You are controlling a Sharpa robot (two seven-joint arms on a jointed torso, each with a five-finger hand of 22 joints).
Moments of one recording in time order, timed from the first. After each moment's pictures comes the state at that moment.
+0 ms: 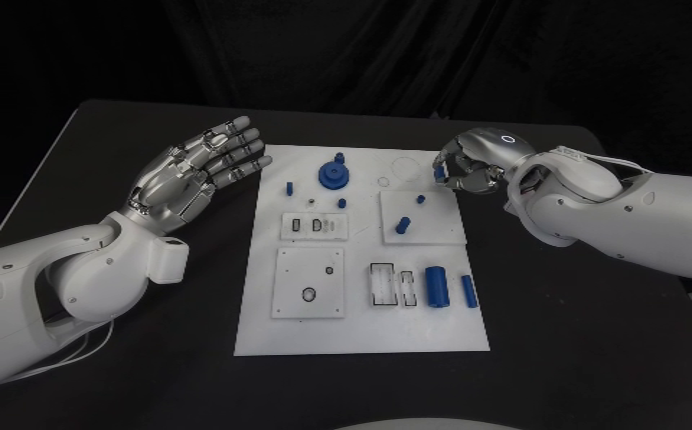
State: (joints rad) left arm 1.31 -1.01 -0.21 1.62 0.06 0.17 0.68; left_hand 1.27 0.21 0.28 0.10 0.56 0.39 0.14 0.08 0.05 0.17 0.26 0.35 0.06 0.15 0.26 0.21 0.04 0.11 0.24 0.29 0.16 0.07; right arm 1.39 -1.04 -0.25 1.58 -1.54 -0.51 -0.15; right_hand 1.42 -0.05 0.21 0.10 0.21 1.03 0.10 0.19 0.22 1.46 0.01 1.48 1.31 1.47 -0.06 1.37 1.31 0.07 1.43 0.05 1.29 1.31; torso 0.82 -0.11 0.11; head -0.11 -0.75
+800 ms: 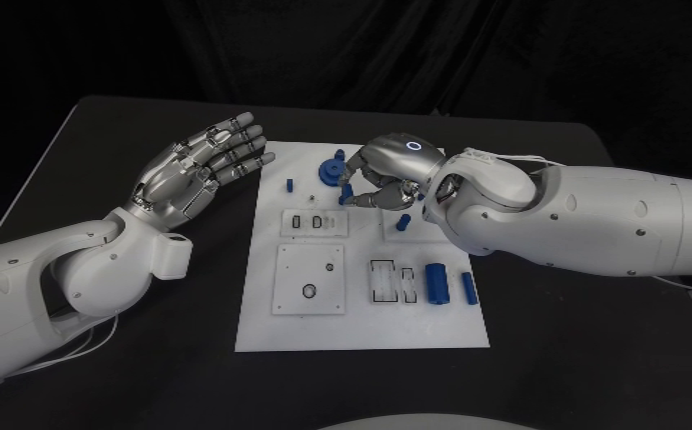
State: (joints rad) left arm 1.31 -1.00 -0.21 1.61 0.06 0.17 0.68; left_hand 1.27 0.21 0.29 0.10 0.56 0.39 0.14 0.08 0.05 0.17 0.26 0.35 0.06 0.15 0.26 0.21 0.04 0.11 0.24 0.29 0.16 0.07; right arm 1.40 -0.80 -0.25 1.68 -1.58 -0.47 -0.13; right_hand 1.41 -0.04 0.18 0.12 0.18 1.03 0.10 0.20 0.22 1.46 0.01 1.48 1.31 1.47 -0.06 1.37 1.31 0.07 1.43 0.05 1.27 1.31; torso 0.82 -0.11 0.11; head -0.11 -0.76
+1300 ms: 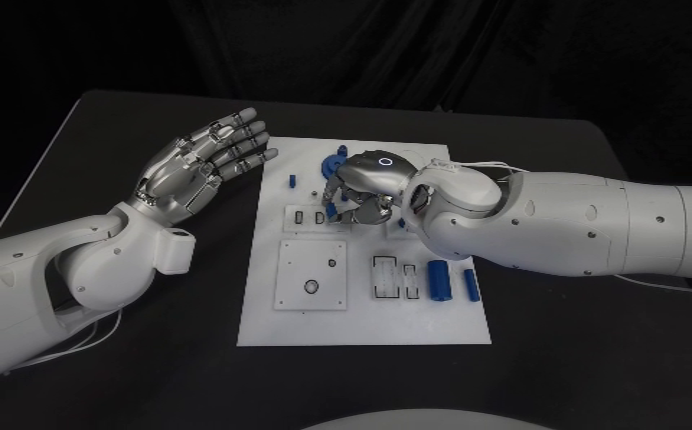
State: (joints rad) left arm 1.31 -1.00 -0.21 1.61 0.06 0.18 0.68; left_hand 1.27 0.21 0.29 0.10 0.56 0.39 0.14 0.08 0.05 0.18 0.26 0.36 0.06 0.15 0.26 0.21 0.04 0.11 0.24 0.29 0.16 0.07; right arm 1.36 -0.70 -0.25 1.60 -1.59 -0.40 -0.12; right_hand 1.41 -0.04 0.18 0.12 0.19 1.03 0.09 0.21 0.22 1.46 0.01 1.48 1.31 1.47 -0.06 1.35 1.31 0.07 1.42 0.05 1.25 1.31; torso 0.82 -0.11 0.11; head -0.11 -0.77
